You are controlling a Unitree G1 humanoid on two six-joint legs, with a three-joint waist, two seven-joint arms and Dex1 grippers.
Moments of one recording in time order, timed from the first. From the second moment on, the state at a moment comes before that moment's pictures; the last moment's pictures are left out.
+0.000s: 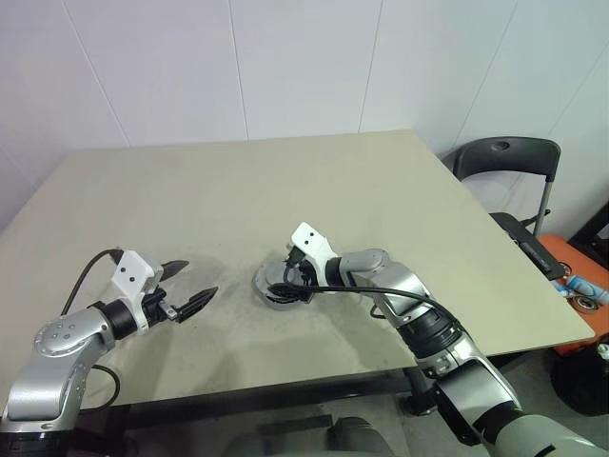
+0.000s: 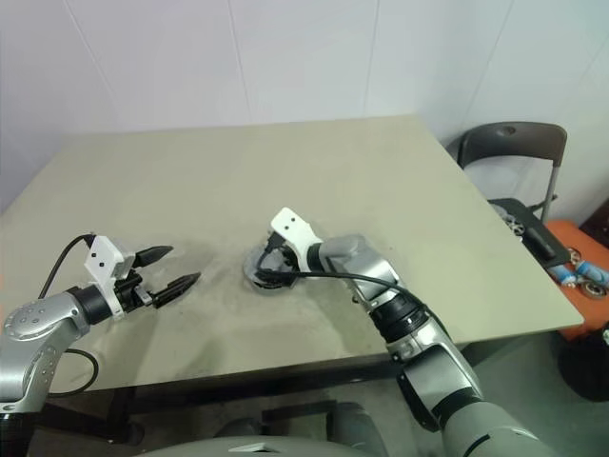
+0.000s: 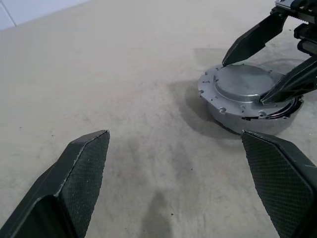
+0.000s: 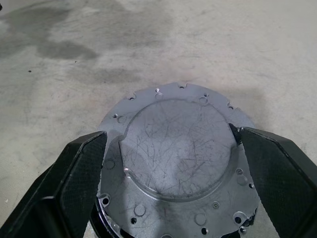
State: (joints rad) left arm 0.08 0.67 0.26 -0.24 -0.43 0.34 -0.80; right arm -0.67 -0.21 0.41 0.14 0.16 0.78 0.71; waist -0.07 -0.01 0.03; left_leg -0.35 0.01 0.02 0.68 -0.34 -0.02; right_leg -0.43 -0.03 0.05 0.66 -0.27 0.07
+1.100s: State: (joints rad) left arm 0.07 0.66 0.26 -0.23 -0.44 0.32 -0.80; right arm -0.68 -0.27 0.38 0.20 0.19 0.69 0.94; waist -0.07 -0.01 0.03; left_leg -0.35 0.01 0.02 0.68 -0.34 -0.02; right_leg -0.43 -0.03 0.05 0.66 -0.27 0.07
